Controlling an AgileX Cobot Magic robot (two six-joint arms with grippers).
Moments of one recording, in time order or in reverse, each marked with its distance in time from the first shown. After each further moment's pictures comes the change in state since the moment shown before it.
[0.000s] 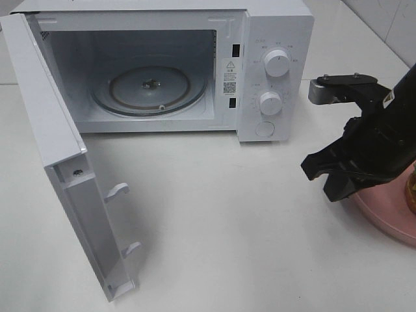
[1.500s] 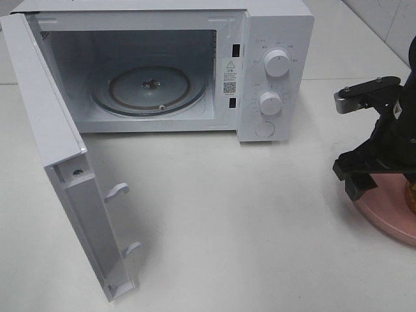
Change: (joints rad) left arm 0.000 0.000 0.000 0.000 0.000 0.000; right arm -0.065 0.132 -0.034 -0.419 -0.031 0.303
